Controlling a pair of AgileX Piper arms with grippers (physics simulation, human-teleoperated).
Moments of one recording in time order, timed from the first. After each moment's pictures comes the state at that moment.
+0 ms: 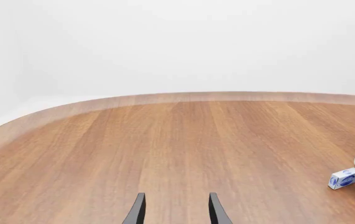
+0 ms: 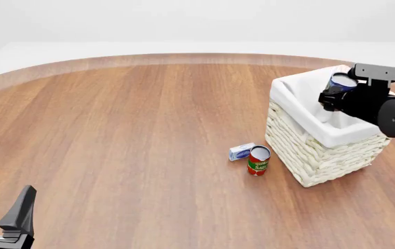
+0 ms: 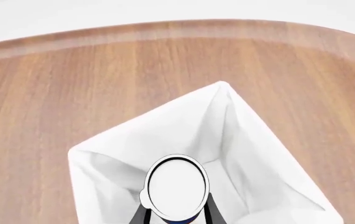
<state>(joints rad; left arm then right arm) 0.00 0.01 -0.01 0.00 0.00 -0.08 1.49 -0.96 0.02 0.07</state>
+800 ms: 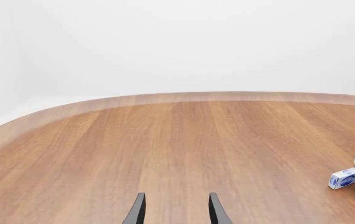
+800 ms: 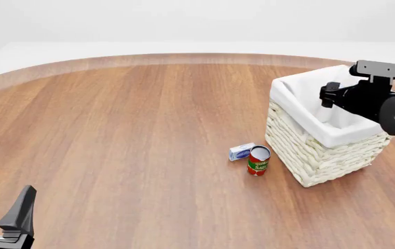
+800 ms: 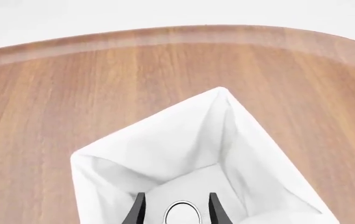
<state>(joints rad) 0.00 0.01 0.00 0.00 0.00 -0.08 1.48 -0.97 0.03 0.08</state>
